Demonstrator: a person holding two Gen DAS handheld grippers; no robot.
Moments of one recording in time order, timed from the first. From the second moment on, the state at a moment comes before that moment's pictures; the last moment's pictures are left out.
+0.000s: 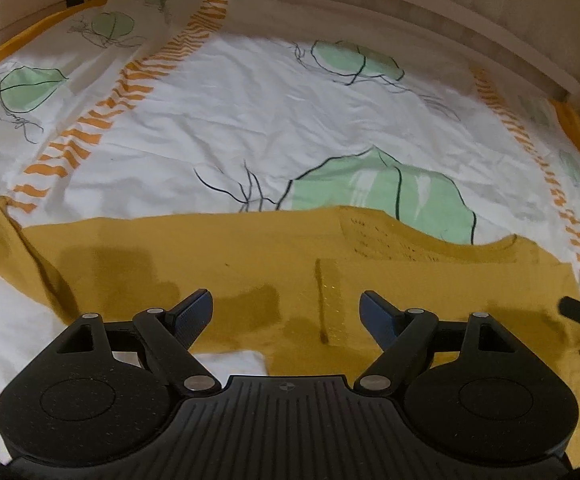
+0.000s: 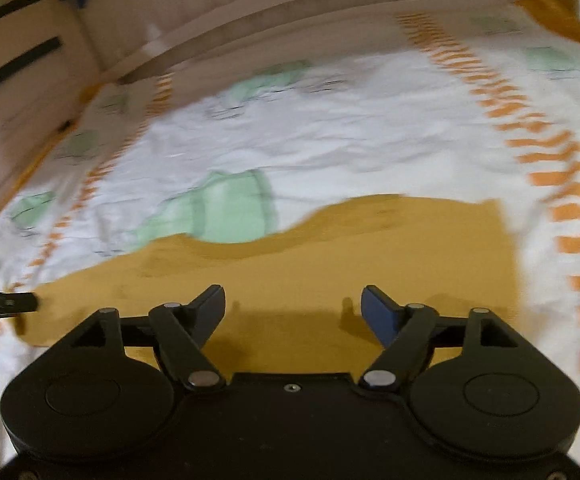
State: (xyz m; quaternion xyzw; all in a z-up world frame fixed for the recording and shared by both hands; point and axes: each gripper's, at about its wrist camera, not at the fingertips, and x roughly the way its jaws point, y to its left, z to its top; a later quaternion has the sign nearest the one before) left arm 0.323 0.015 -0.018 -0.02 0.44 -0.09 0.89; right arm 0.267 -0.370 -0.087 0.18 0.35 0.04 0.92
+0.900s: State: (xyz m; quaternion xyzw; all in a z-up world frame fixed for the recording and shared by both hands) left arm 0.339 0.070 -0.035 -0.08 0.43 -0.01 0.90; right arm 0.228 -0.401 -0.103 0.23 0.33 0.07 0.91
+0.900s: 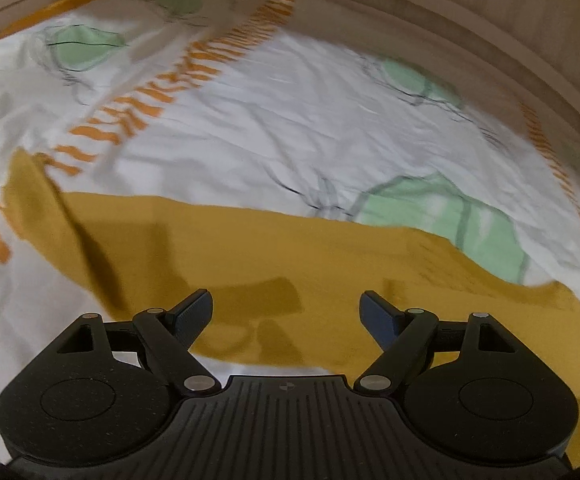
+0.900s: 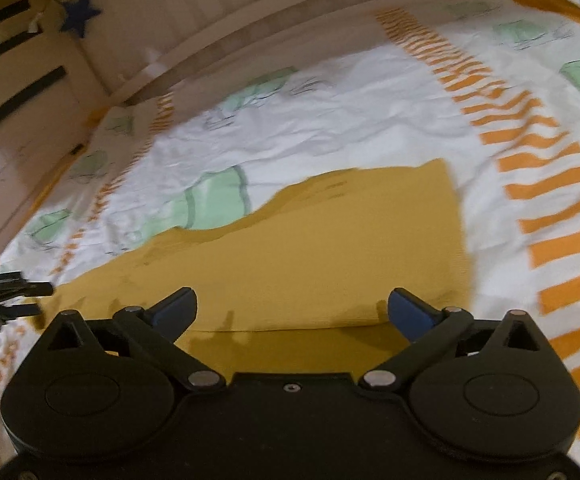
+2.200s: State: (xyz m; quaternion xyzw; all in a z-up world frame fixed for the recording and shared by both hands) left arm 0.326 0.264 -0.073 -0.18 0.42 0.27 0.84; right arm 0.224 -0.343 -0.099 0.24 0.36 0.17 0.89
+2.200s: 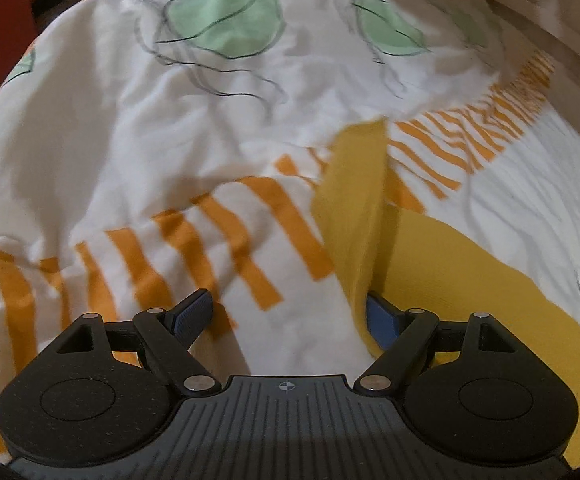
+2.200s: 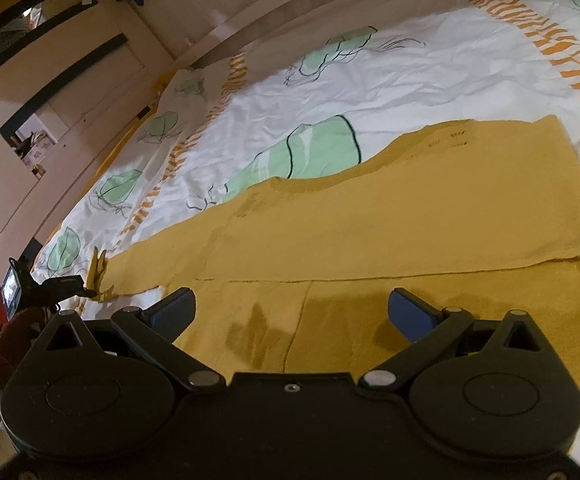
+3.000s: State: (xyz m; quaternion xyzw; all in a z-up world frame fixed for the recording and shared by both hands) left arm 0.322 0.324 -0.074 -0.31 0.35 0.24 0.85; right arm 0.221 -0.325 -0.107 0.24 0.36 0.21 0.88
